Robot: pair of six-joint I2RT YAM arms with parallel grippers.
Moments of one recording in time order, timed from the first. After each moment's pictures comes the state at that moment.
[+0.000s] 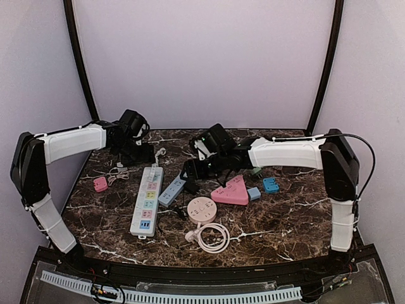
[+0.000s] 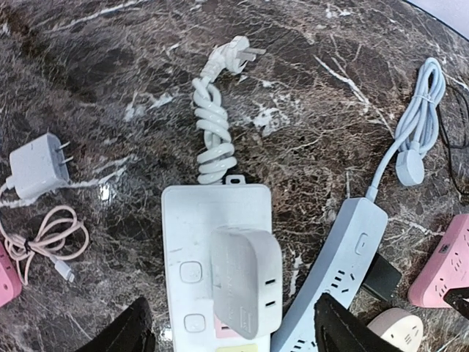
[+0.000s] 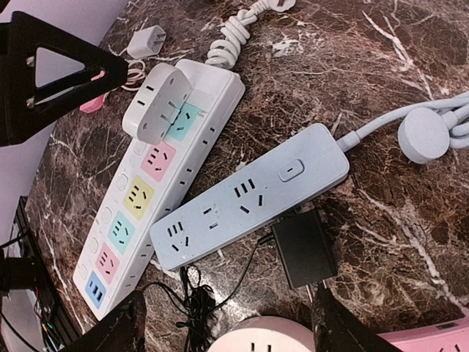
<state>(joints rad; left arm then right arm) -0.44 1.69 1.32 -0.65 -0.08 -0.49 0.91 2.02 1.56 -0.32 -0.16 0.49</state>
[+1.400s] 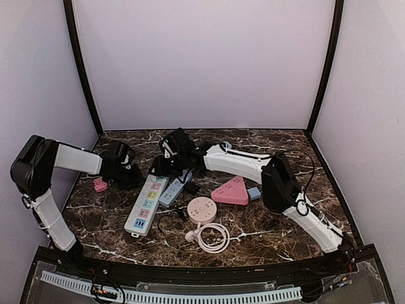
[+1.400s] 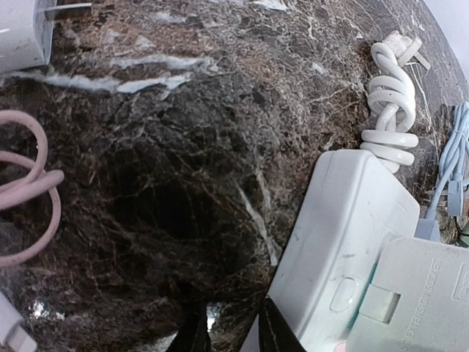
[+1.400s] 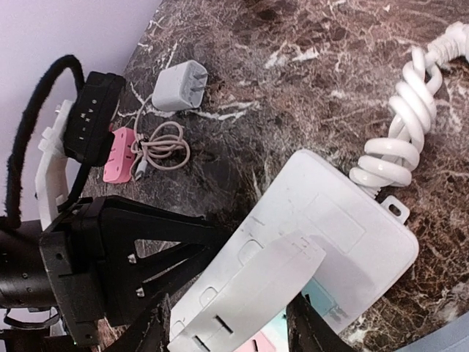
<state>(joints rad) -0.29 1.74 0.89 -0.14 0.19 -0.69 0.96 2.67 2.47 -0.46 -0.25 0.67</state>
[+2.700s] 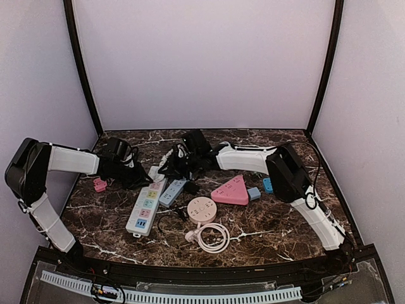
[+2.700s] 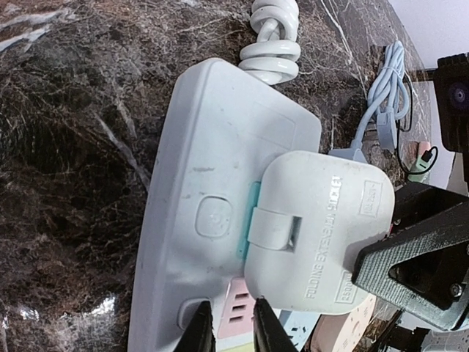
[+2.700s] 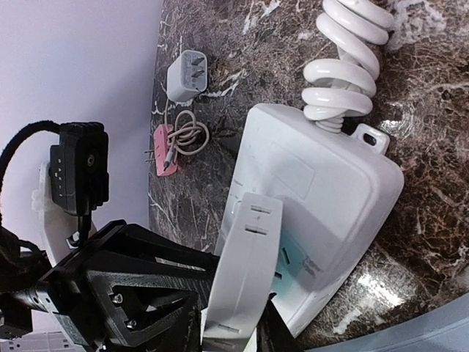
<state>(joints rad) -0.31 1.66 0.87 -0.16 0.40 -0.68 0.86 2.57 2.13 -0.16 -0.56 1.02</state>
